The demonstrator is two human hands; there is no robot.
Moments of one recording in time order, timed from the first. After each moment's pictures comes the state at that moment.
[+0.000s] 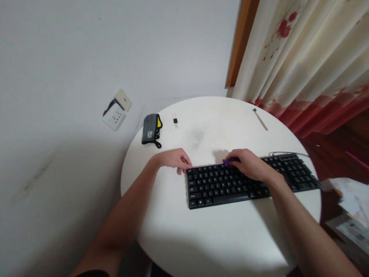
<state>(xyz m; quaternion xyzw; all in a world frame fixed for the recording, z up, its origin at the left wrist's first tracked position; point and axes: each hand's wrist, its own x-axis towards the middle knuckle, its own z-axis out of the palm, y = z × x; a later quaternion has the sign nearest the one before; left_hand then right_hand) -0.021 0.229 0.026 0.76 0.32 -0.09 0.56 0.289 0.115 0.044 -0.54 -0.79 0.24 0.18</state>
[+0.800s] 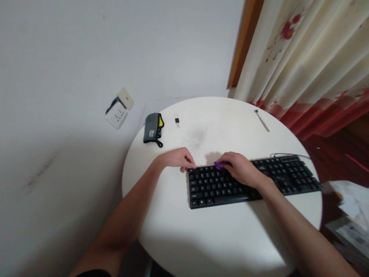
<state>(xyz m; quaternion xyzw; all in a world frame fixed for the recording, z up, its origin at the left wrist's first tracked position) -0.011 0.222 0.025 0.79 0.33 -0.05 0.51 0.259 0.110 0.040 -0.50 -0.81 0.22 0.21</state>
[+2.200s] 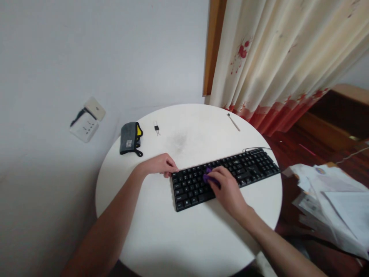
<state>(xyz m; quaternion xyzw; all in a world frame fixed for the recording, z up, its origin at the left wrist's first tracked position) -0.009 0.227 0.024 0.79 0.33 -0.06 0.51 0.248 0.022 0.025 -0.65 -0.65 0.12 0.36</state>
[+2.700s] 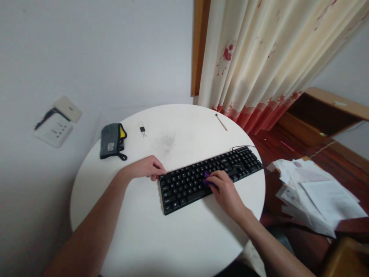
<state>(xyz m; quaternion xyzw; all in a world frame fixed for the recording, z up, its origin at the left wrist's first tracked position) -0.008 0.230 0.023 0.80 0.33 -0.07 0.50 0.258 0.000 0.009 -0.64 -0.67 0.10 0.36</state>
